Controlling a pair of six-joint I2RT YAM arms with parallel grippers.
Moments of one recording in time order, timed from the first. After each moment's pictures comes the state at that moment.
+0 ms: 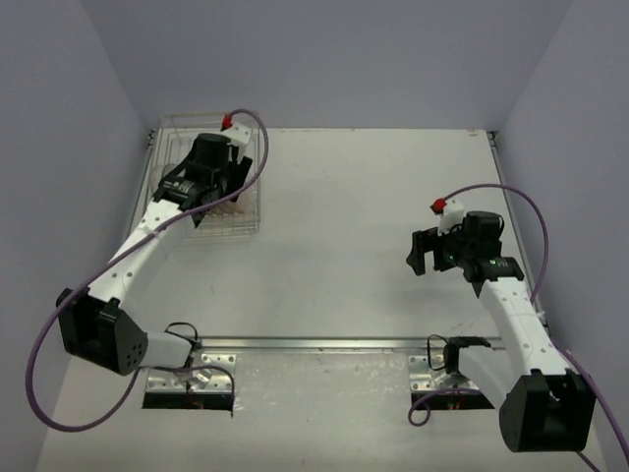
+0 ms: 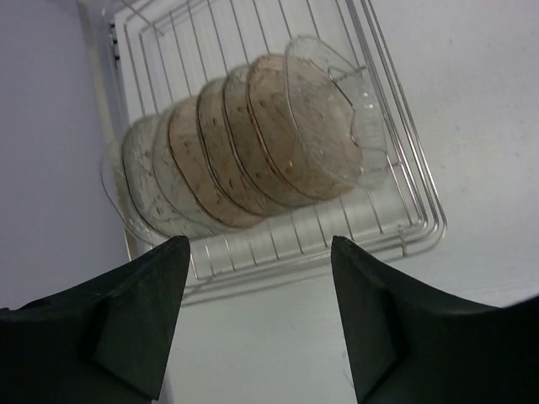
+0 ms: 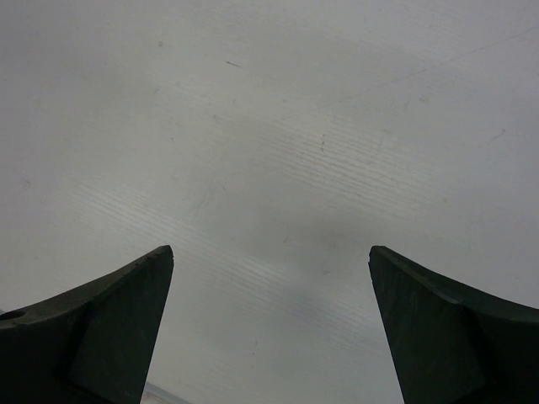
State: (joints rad) left arm -0.28 1.31 1.25 -0.57 -0.36 0.24; right arm -0.02 0.94 0.58 -0.42 -0.35 -0.19
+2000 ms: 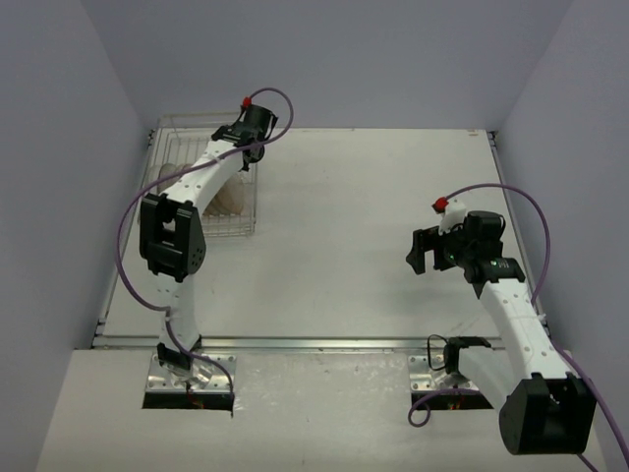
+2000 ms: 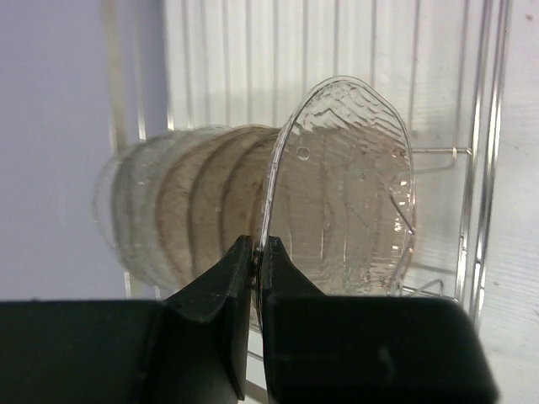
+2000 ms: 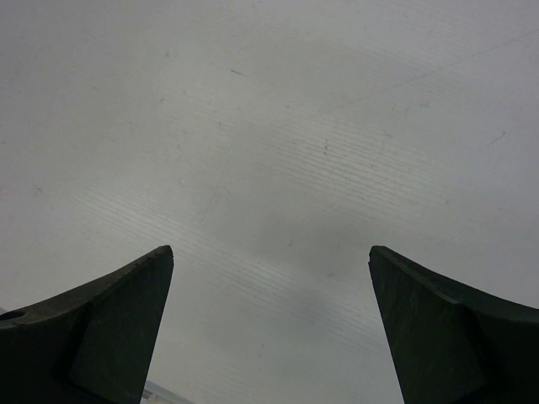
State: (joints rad) left arm -0.27 2.04 1.86 -0.79 -0.70 0.07; right arm -0.02 0.92 0.58 -0.42 -0.35 -0.17
